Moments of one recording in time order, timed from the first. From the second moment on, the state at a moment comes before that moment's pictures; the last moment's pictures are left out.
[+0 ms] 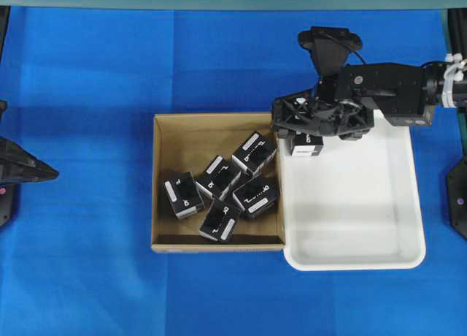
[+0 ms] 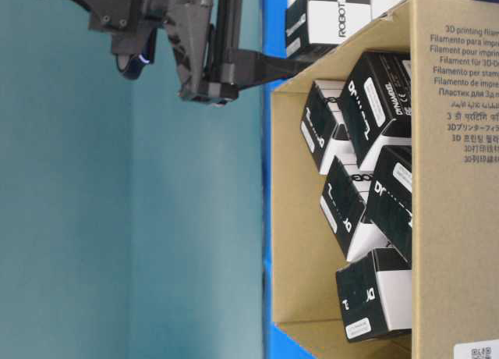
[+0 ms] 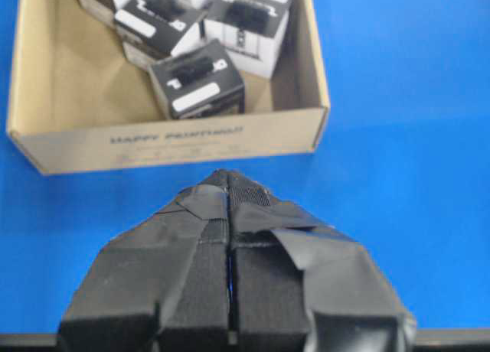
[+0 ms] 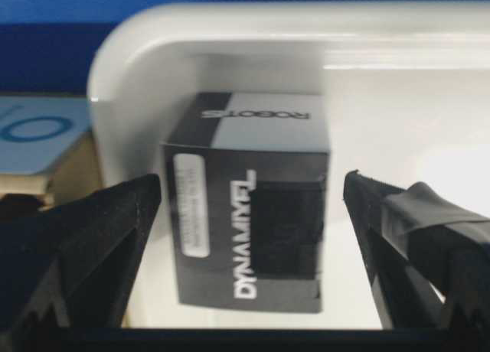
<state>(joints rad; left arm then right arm) -0.07 -1.11 1.04 0.01 0.59 -0.01 -0.28 0.09 0.52 -0.10 0.78 1.33</state>
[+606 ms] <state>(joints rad) -0.07 -1.12 1.04 0.02 0.59 -0.03 -0.25 -0.12 0.34 -0.10 0.88 1.04</state>
